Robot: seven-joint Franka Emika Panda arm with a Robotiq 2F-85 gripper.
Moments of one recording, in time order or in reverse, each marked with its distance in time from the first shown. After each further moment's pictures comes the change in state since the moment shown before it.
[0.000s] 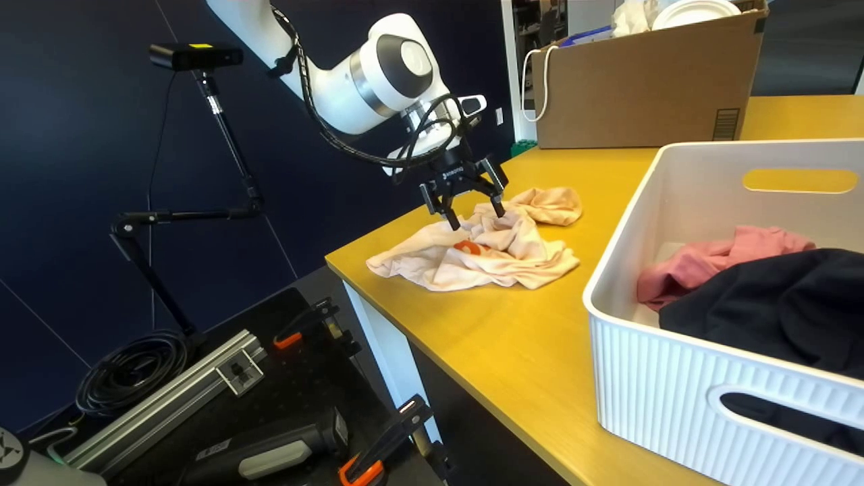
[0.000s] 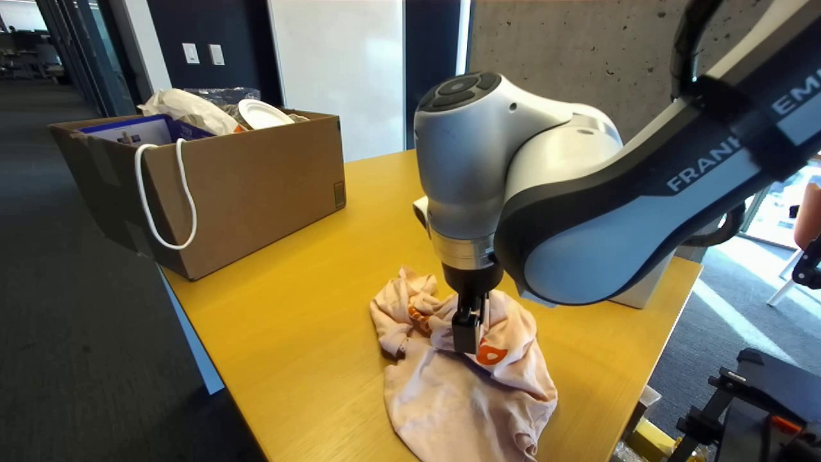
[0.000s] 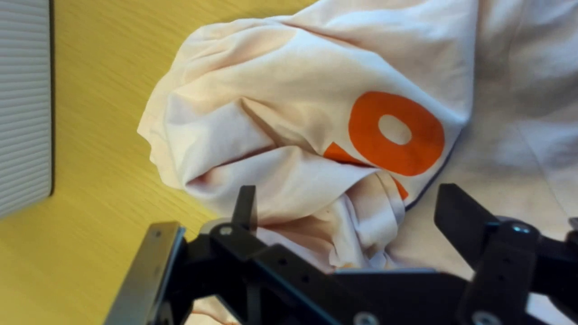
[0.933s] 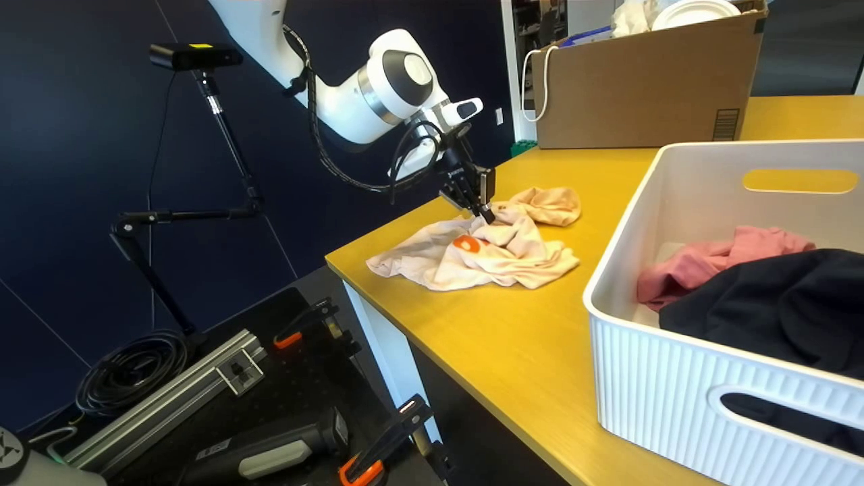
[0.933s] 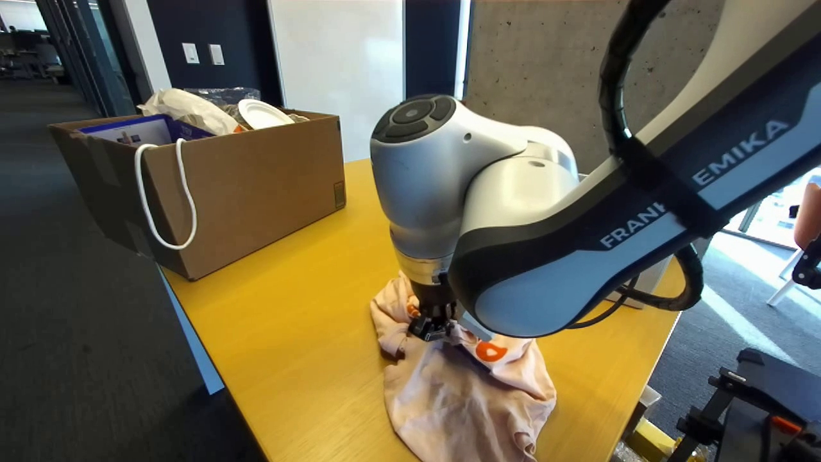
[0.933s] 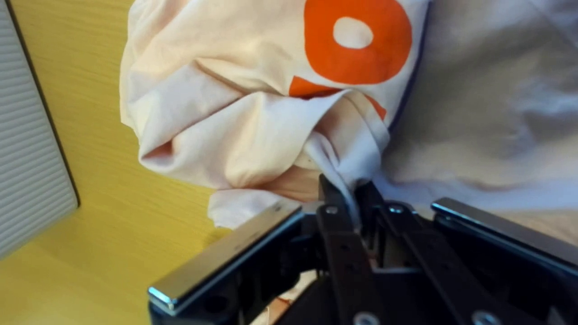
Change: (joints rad) arm 0.122 0.111 -0.096 0.132 0.009 0.024 0.345
